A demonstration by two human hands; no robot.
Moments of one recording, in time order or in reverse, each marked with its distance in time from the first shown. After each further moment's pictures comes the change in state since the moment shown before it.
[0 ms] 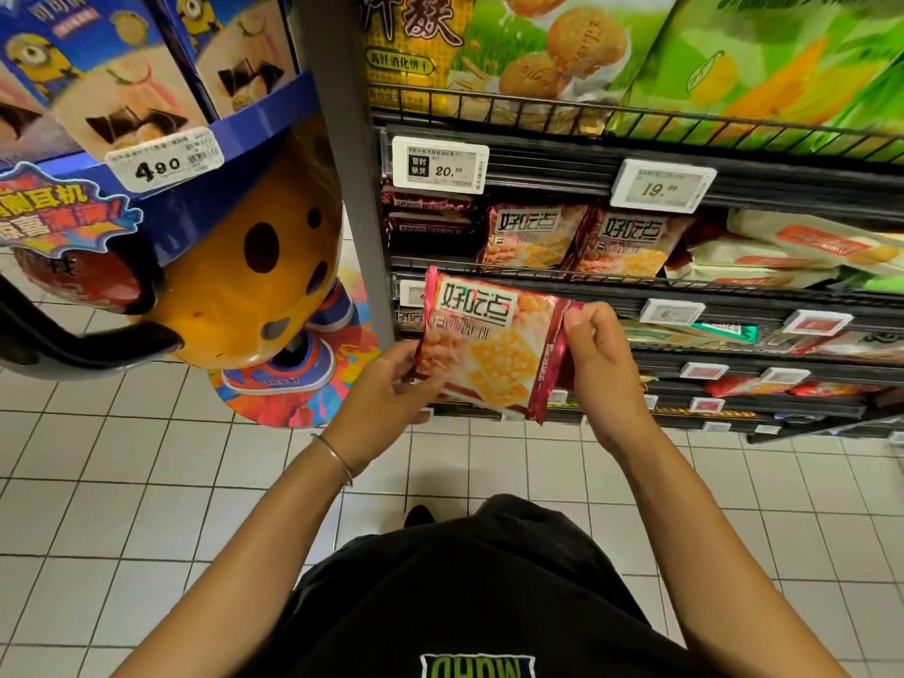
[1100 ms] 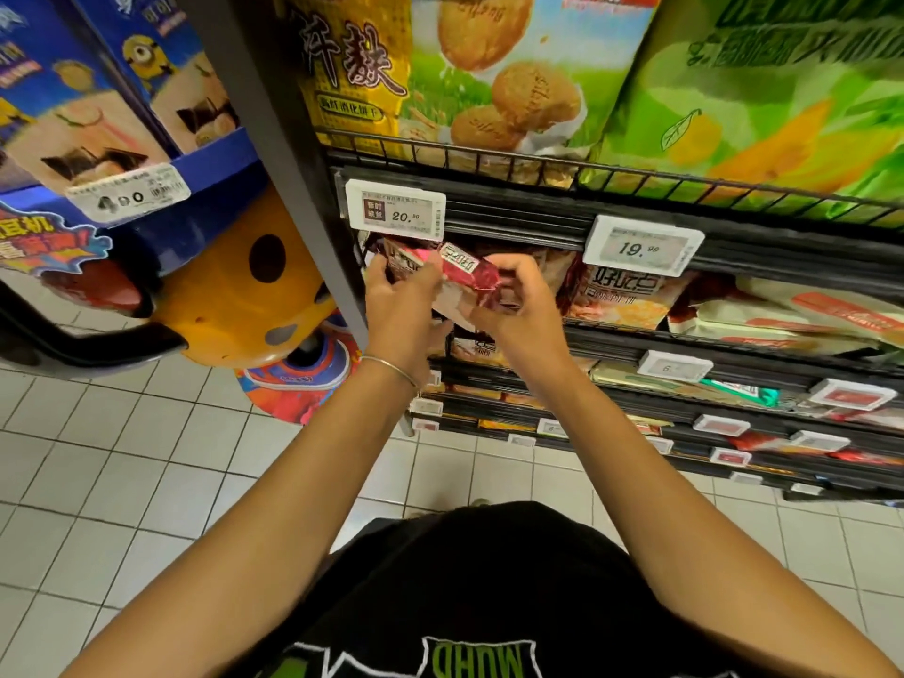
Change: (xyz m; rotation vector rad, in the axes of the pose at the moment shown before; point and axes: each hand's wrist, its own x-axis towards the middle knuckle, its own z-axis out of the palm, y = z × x) left_hand 0.106 0.096 0.068 -0.523 0.565 -0.144; right_hand 0.108 -0.029 0.020 -0.047 -0.232 -0.243
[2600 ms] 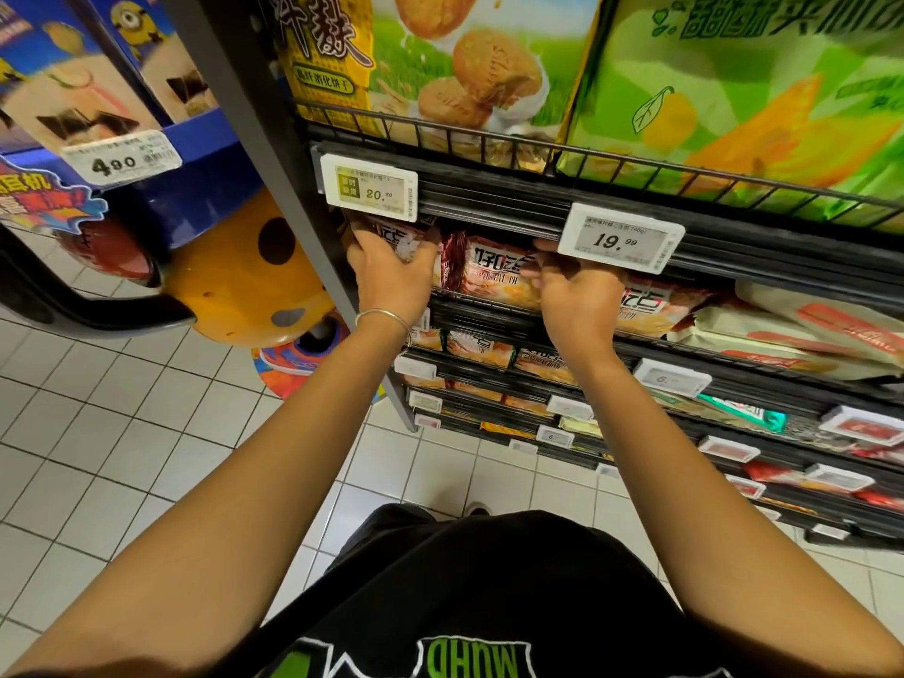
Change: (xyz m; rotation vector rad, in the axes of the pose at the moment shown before) left_hand 0.056 -0.025 0.016 0.619 0.273 0.421; right_hand 0.037 0.037 -0.060 -0.231 0.285 0.226
